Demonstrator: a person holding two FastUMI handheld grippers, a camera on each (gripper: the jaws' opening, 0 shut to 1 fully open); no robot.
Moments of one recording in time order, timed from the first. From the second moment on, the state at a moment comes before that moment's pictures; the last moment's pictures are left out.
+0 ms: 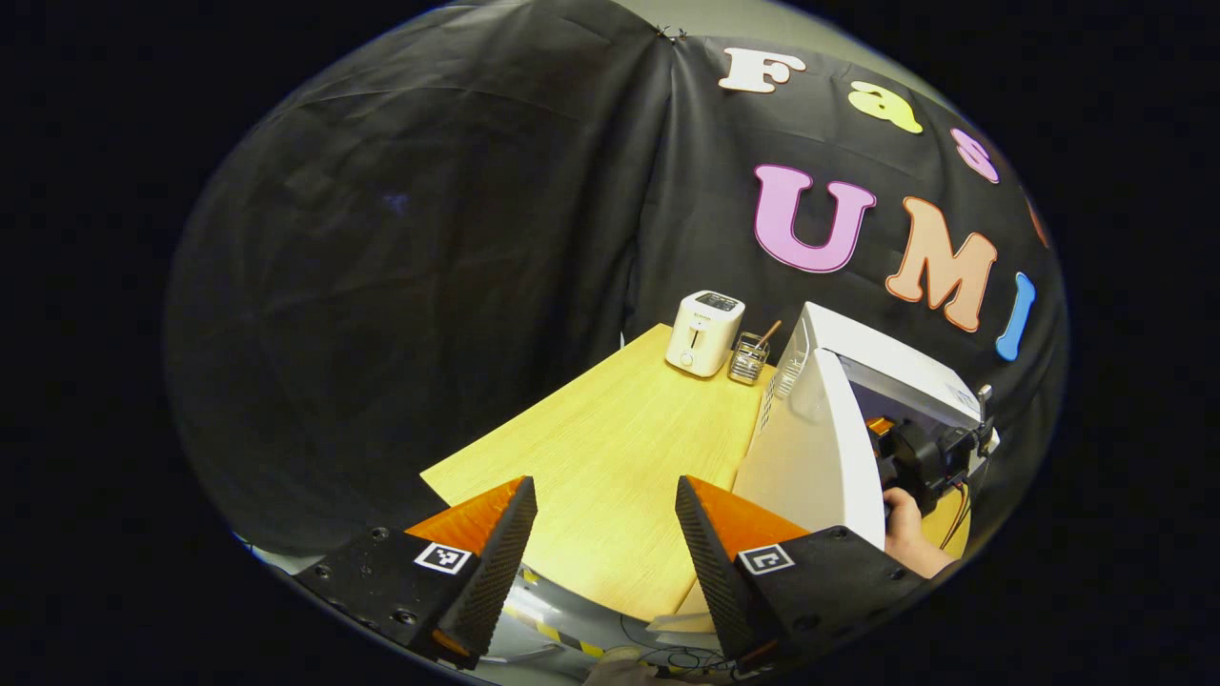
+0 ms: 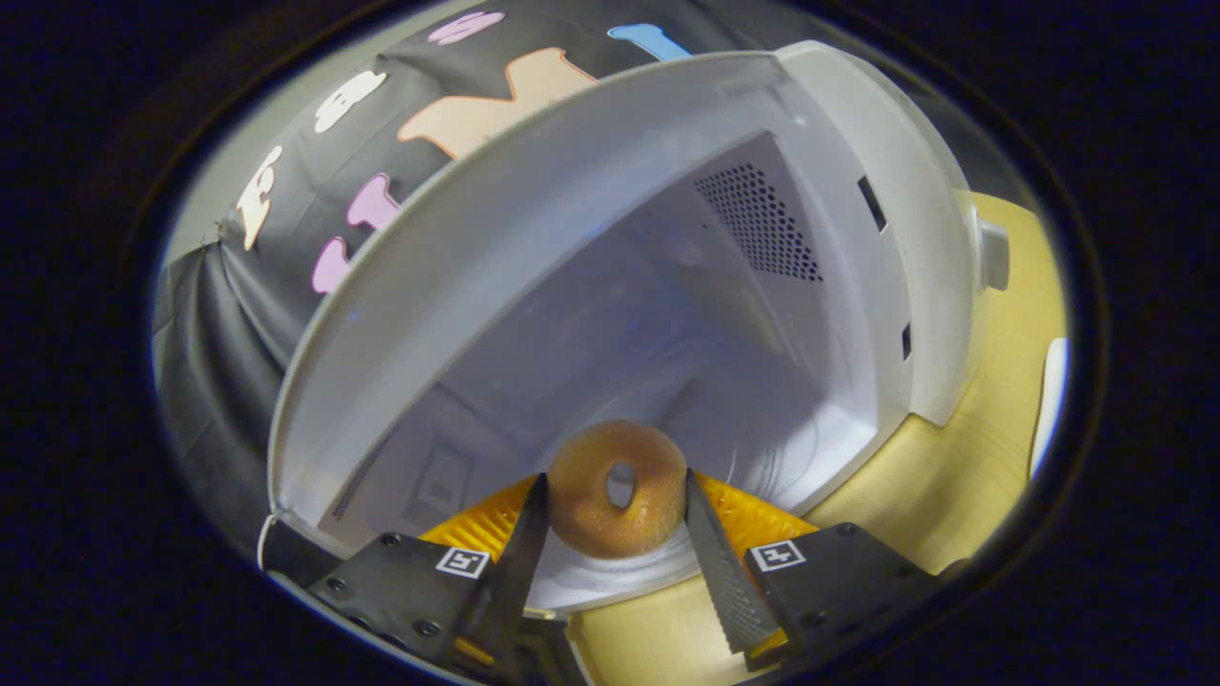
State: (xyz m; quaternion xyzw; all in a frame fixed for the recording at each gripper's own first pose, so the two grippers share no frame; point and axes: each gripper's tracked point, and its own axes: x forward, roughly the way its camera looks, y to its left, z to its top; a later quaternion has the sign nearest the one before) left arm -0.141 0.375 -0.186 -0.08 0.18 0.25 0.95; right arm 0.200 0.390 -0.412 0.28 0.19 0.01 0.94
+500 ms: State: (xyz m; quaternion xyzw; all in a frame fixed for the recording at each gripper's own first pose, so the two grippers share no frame) left arm -0.146 0.381 -0.193 -0.09 0.19 0.27 0.94; right arm 0.207 0.376 -0.416 0.24 0.18 0.02 0.95
